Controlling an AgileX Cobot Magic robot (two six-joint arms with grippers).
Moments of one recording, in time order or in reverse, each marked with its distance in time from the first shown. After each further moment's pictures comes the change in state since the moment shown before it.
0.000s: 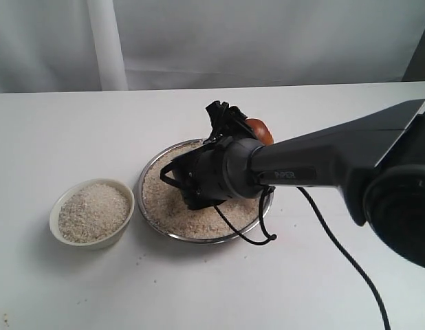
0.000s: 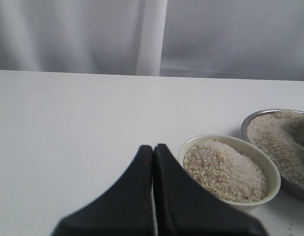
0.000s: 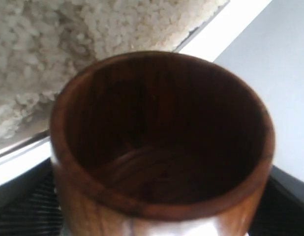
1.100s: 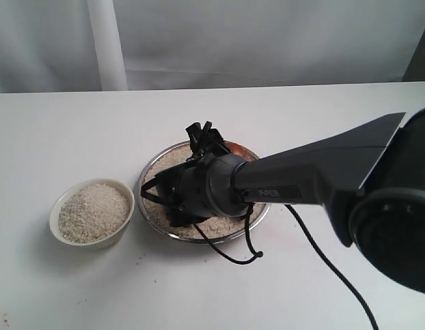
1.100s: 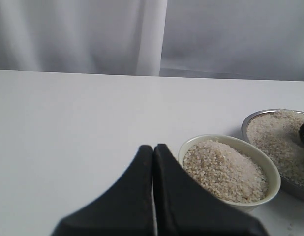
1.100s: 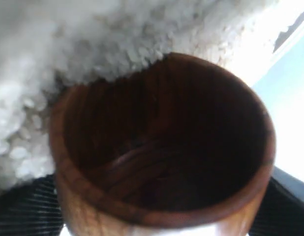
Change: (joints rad) left arm 0.000 0.000 0.000 0.000 0.000 -0.002; right arm 0.064 0.018 -0.004 0.108 -0.100 -0.015
